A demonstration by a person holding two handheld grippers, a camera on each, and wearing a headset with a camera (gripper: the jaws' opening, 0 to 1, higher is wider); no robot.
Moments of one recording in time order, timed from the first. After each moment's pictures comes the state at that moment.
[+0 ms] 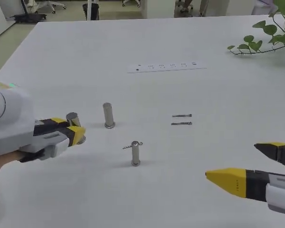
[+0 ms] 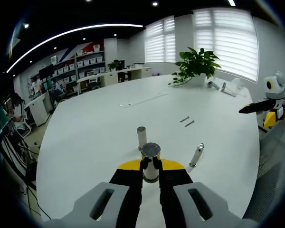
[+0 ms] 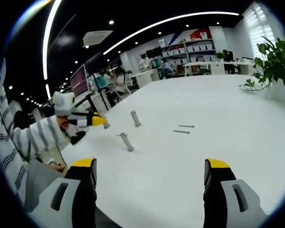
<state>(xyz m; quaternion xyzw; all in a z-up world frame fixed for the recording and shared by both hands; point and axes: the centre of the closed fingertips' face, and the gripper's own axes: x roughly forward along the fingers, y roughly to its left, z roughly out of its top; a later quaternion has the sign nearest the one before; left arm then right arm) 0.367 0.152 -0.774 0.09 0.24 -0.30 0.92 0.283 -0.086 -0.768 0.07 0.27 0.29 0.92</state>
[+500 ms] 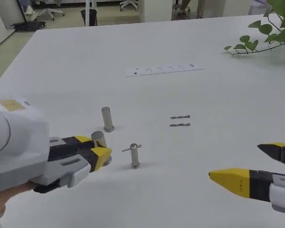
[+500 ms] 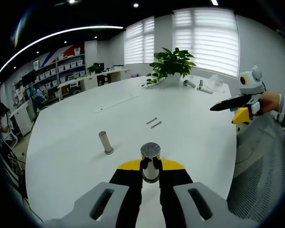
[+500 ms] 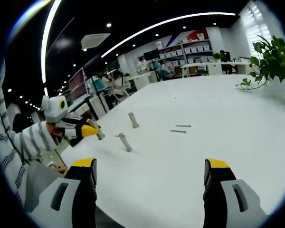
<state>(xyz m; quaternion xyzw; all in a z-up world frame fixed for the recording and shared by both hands) 0.318 0.096 -0.768 0.10 0.24 -0.38 0.89 0.278 -0.095 -0.768 0.08 0.26 0.28 0.92</state>
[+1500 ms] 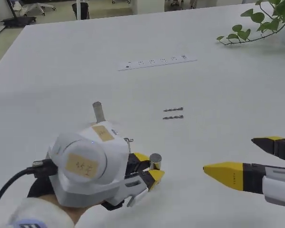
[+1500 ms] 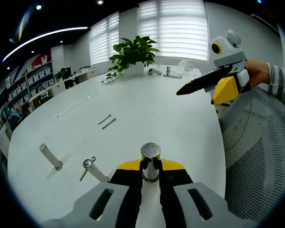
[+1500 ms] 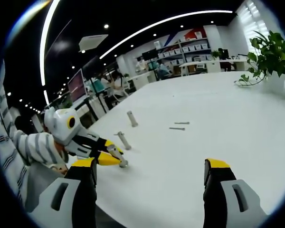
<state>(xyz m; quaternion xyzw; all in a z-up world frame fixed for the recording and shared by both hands) 0.291 -0.003 -0.825 0.16 0.24 -0.50 0.82 0.277 -0.099 -0.774 0.09 0.26 0.28 0.92</state>
